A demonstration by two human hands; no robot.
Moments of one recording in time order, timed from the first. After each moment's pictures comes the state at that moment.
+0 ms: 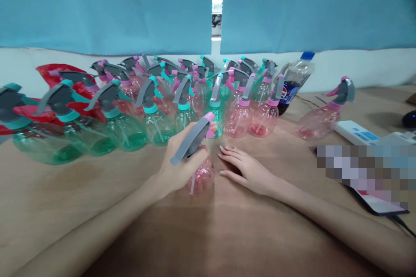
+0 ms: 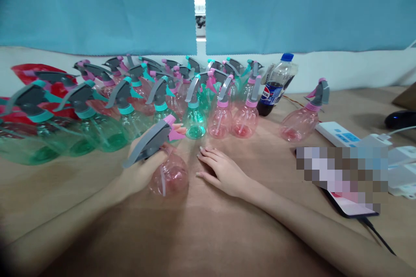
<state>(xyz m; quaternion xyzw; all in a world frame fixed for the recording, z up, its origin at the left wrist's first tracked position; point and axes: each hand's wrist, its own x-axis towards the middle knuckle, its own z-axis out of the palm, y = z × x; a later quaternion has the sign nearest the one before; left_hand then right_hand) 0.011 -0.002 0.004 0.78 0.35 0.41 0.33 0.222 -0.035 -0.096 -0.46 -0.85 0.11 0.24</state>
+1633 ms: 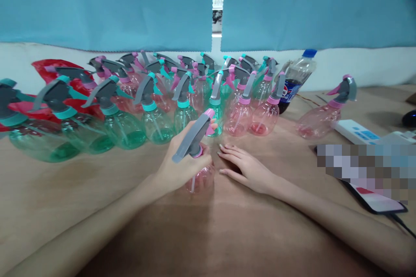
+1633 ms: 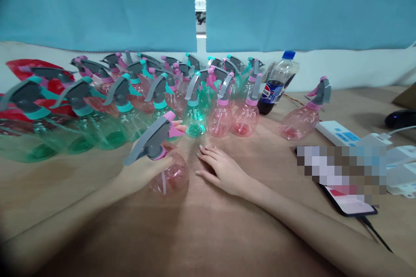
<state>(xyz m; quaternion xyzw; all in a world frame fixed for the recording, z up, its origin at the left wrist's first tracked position) 0.013 -0.004 0.003 0.79 0.39 0.39 0.29 0.223 -0.035 -0.095 -0.46 -0.85 0.12 0.25</state>
